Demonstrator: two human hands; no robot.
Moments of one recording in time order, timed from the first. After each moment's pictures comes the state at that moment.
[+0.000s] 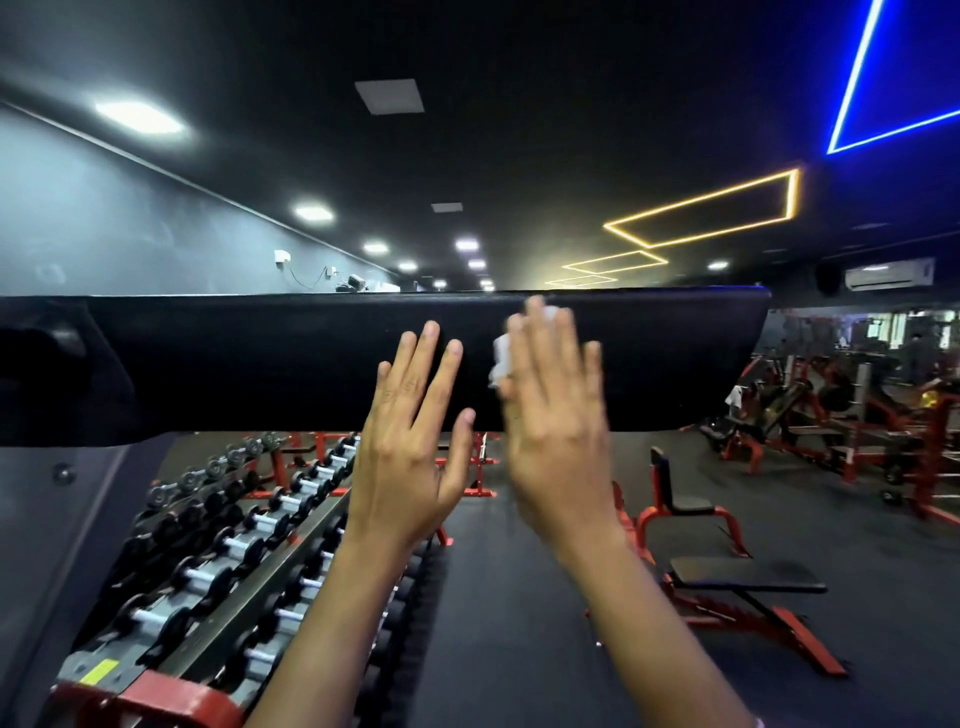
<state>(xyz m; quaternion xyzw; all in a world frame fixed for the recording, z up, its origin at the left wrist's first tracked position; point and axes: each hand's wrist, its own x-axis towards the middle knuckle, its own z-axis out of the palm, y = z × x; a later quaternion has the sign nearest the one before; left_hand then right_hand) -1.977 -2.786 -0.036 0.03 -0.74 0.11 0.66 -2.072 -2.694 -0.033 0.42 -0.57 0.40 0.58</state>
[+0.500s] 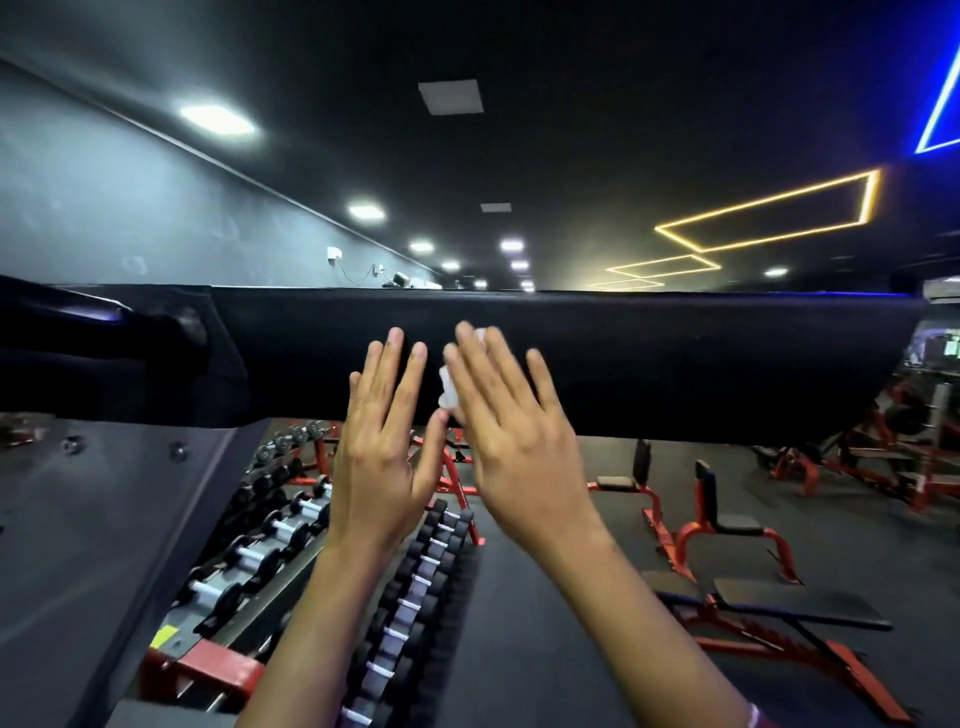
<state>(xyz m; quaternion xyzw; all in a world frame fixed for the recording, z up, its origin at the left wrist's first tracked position) -1.917 -2.851 -0.046 0.10 -0.72 0.08 0.68 -2.018 -2.756 -0.032 0.52 -0.55 0.30 0.58</state>
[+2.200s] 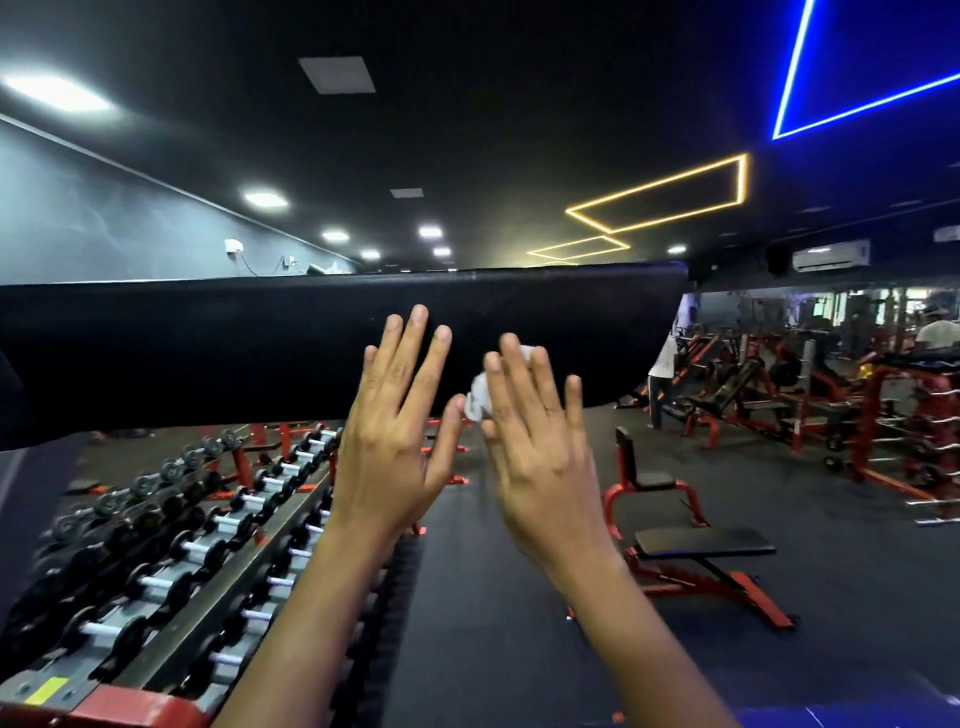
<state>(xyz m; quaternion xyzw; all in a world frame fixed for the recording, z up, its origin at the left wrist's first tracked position) -2.007 -2.760 -0.037 -0.01 -0.75 0.10 0.66 -2.103 -2.661 -0.072 0.46 -0.58 0.36 0.57</state>
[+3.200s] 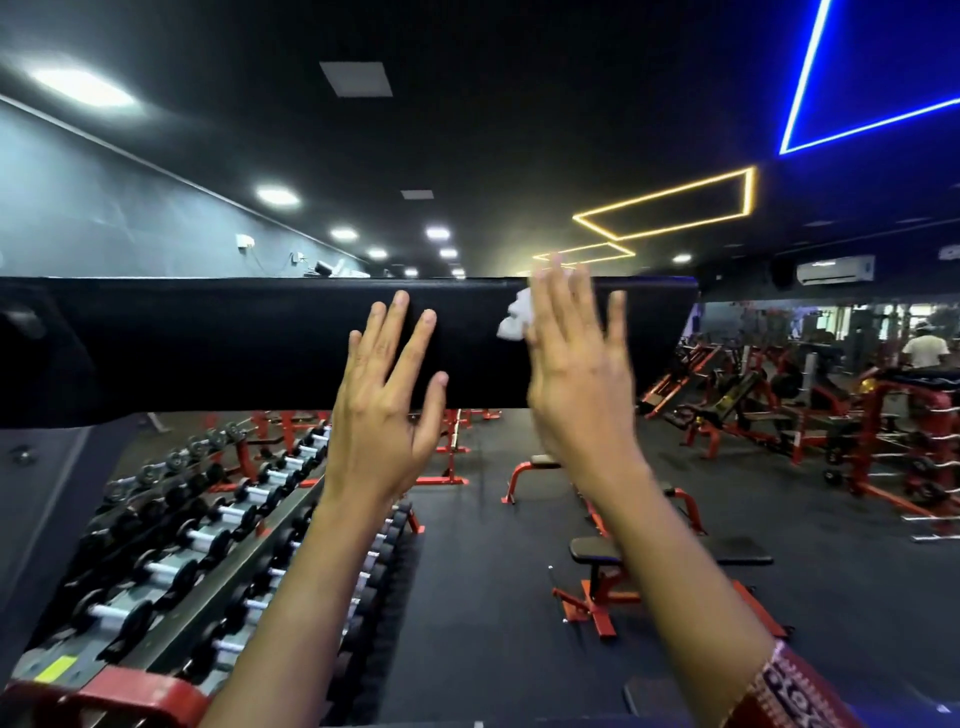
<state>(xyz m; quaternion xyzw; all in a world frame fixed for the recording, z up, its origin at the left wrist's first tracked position) -1.978 -2.775 -0.025 0.05 -0.75 0.07 0.66 -2.100 -2.653 -0.006 0.40 -0.63 0.35 0.57</state>
